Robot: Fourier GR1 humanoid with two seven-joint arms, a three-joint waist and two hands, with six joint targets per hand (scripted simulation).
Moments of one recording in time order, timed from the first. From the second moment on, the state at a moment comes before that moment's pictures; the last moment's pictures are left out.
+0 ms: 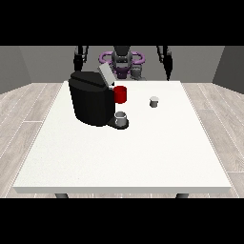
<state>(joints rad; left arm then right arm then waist) 0.01 0.13 0.01 -1.55 -0.01 0.00 0.01 -0.01 -0.12 0.02 -1.58 -0.01 0.01 0.03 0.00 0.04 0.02</state>
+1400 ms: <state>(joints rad) -0.27 0.36 0.04 -1.24 -0.25 -0.08 -0.08 -0.09 -0.03 -0.01 -1.52 -0.05 0.01 -0.21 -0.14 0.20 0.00</state>
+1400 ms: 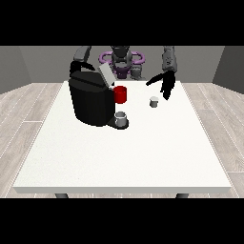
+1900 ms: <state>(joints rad) -0.44 0.43 0.04 -1.00 -0.38 -0.09 -0.09 -0.16 -0.03 -0.02 -1.45 -0.02 -0.02 -0.19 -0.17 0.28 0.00</state>
